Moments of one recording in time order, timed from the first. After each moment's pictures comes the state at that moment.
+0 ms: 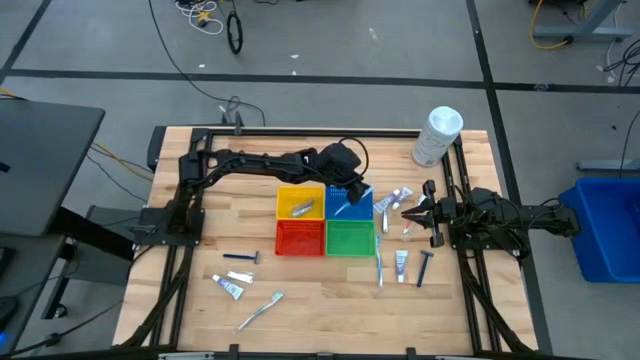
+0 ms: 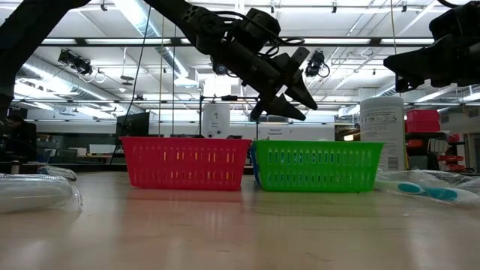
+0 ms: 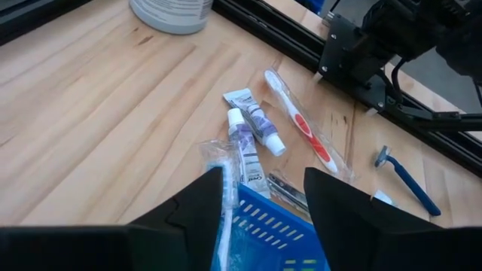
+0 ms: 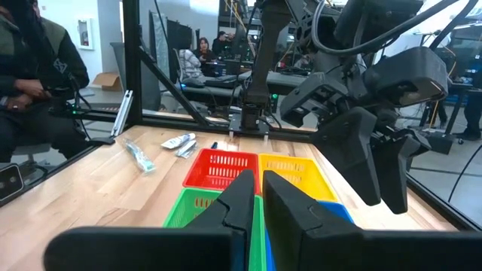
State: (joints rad) left arm 0.22 2.05 1.51 -0.01 0.07 -0.40; right arm -0.01 0.01 0.01 0.02 -0.08 -0.09
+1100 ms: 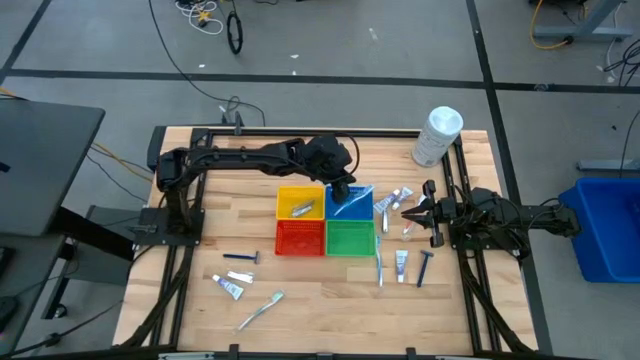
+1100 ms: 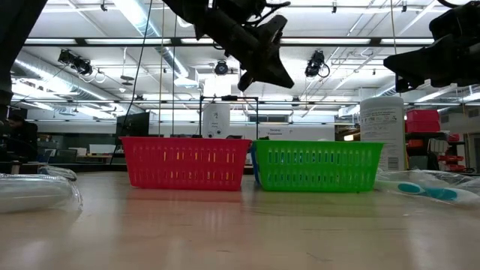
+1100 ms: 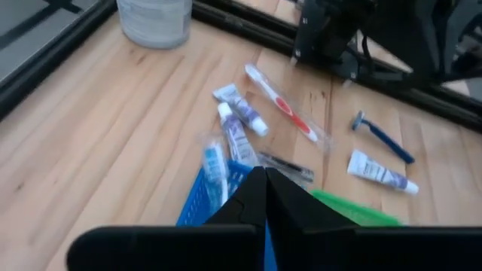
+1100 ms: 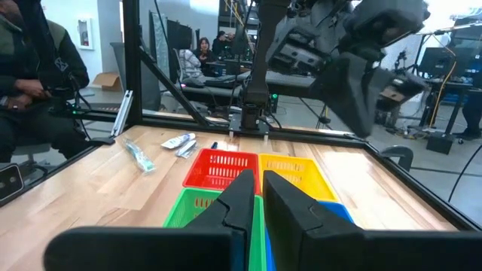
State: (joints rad) left arm 0.22 1.87 1.51 -0.25 0.11 -0.22; right arm -0.01 0.01 0.01 0.02 -0.08 -0.09
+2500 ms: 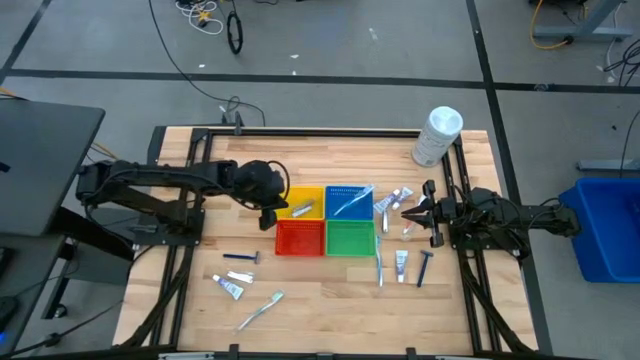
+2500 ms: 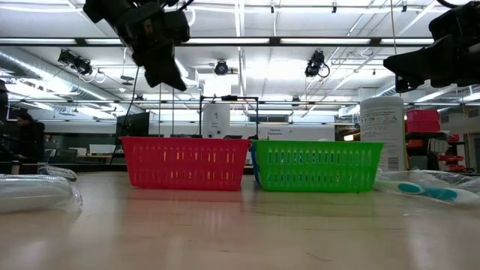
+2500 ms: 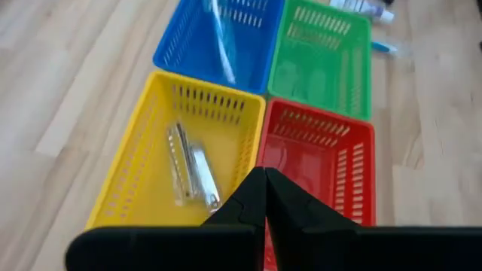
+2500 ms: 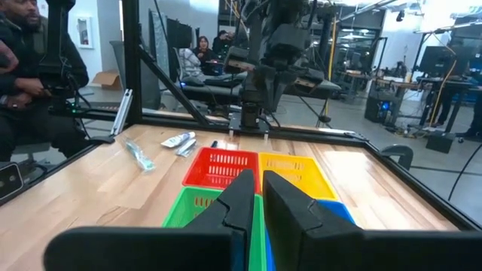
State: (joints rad) left arm 0.12 1.22 0.86 -0.43 0.07 -0.15; right arm -0.01 0.01 0.01 0.02 -0.08 -0.09
